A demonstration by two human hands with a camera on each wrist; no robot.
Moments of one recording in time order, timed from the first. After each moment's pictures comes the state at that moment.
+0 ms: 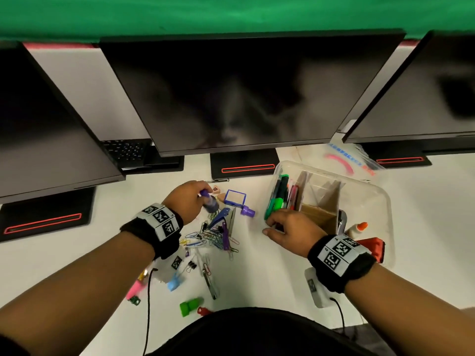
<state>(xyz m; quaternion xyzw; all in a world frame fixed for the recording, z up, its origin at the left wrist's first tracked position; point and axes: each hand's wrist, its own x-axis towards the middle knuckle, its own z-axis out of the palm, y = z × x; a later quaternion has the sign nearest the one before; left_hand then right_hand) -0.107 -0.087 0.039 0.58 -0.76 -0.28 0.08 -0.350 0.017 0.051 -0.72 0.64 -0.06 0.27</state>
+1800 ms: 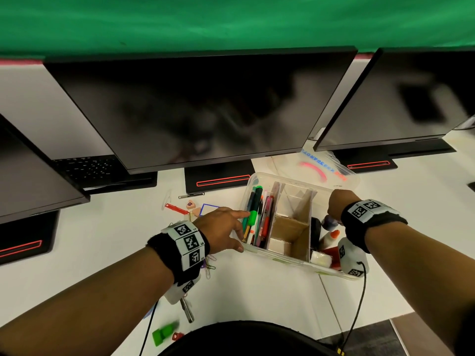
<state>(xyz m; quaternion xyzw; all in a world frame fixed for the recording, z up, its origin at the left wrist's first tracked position) -0.209 -0.056 0.059 0.36 -0.88 -0.27 -0.13 -0.514 -0.043 0.050 -0.47 0.81 0.30 0.18</state>
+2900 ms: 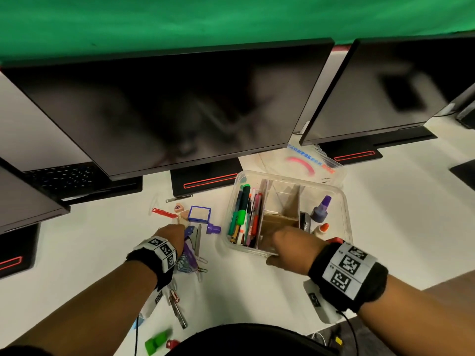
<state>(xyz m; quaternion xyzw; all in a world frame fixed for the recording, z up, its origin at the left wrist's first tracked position) -0.152 -0.090 -0.033 0.59 -0.76 -0.21 -0.16 -0.398 0.038 0.075 -0.75 0.61 0.13 0.22</state>
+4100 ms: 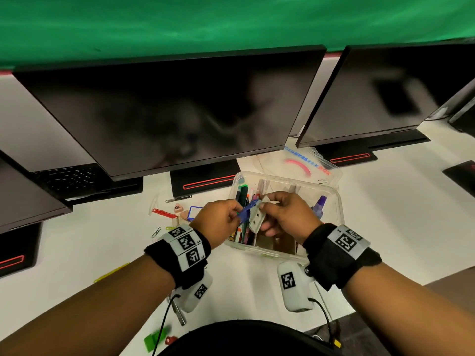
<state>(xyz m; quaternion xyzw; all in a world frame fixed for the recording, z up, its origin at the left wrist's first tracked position) -0.232 -0.040 0.076 0.46 -0.80 -0.37 0.10 -0.394 0.015 0.100 -0.35 0.67 -0.38 0.53</state>
